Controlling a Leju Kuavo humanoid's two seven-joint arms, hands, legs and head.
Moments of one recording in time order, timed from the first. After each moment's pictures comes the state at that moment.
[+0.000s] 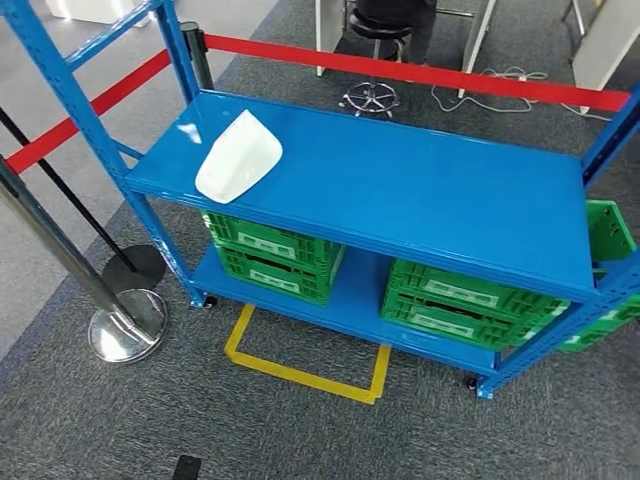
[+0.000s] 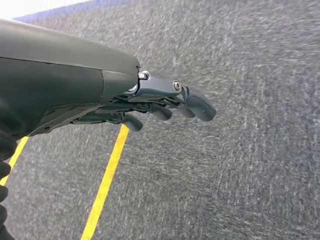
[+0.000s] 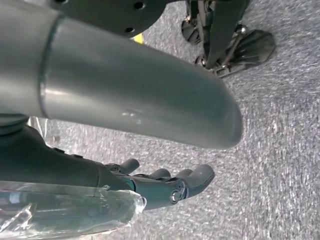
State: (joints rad) left arm -0.07 -0.21 0.88 -0.22 -1.02 0.30 -0.31; right arm -0.03 0.22 -0.87 -0.24 0.60 -0.28 -0.03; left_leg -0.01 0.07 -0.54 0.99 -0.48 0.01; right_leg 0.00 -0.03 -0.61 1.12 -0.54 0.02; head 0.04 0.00
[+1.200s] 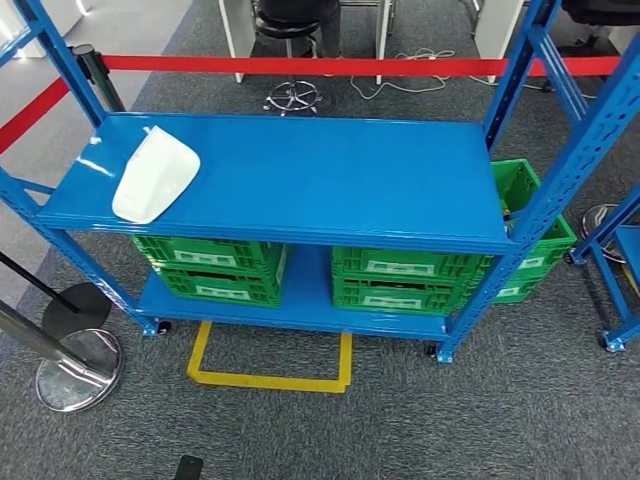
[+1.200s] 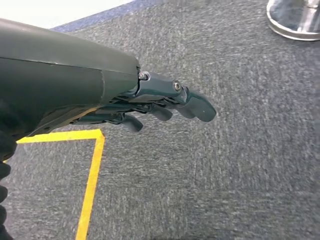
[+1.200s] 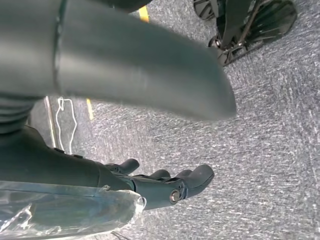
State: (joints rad) left arm -0.07 -0.21 0.89 -0.22 -1.03 0.29 -0.33; right arm -0.03 0.22 -0.87 -0.24 0.66 -0.33 0.05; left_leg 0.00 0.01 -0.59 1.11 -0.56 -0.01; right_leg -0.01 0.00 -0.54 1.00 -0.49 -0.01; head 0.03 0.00
